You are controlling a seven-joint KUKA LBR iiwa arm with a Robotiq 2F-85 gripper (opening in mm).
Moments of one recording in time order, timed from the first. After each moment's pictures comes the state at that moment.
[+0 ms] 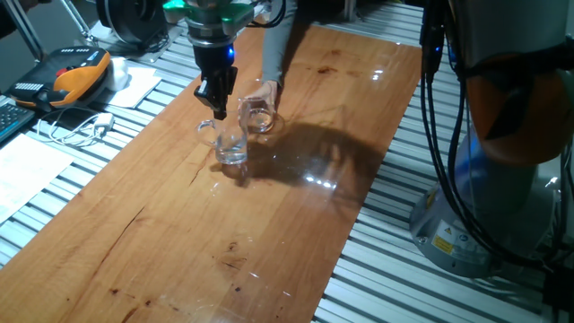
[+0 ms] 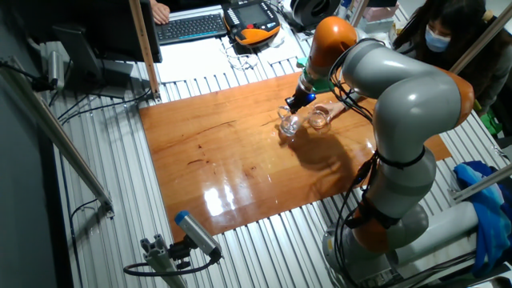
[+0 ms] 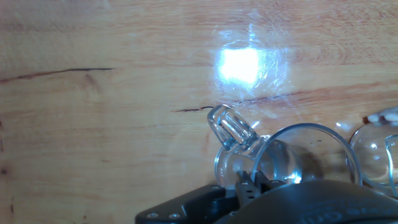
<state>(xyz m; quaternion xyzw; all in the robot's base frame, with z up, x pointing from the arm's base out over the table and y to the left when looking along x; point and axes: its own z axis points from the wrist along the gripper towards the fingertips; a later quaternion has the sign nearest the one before) 0.531 0.046 0.169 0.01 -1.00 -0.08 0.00</state>
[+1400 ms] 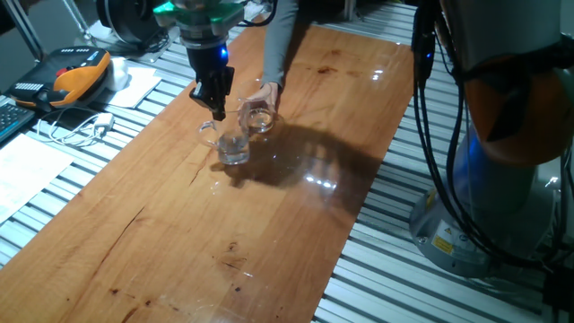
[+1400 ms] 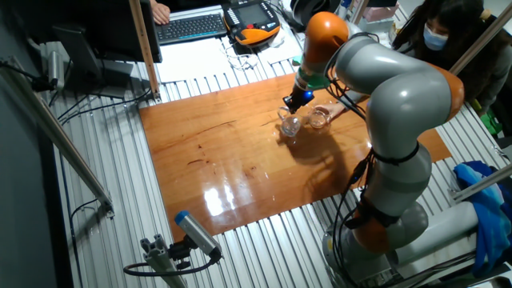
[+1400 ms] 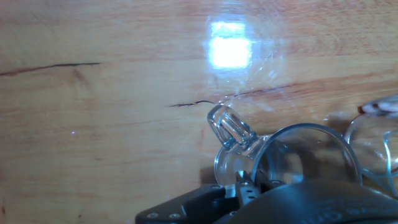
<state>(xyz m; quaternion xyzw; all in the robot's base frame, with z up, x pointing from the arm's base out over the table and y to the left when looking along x) 0.534 0.047 0.167 0.01 -1.00 -0.05 0.03</state>
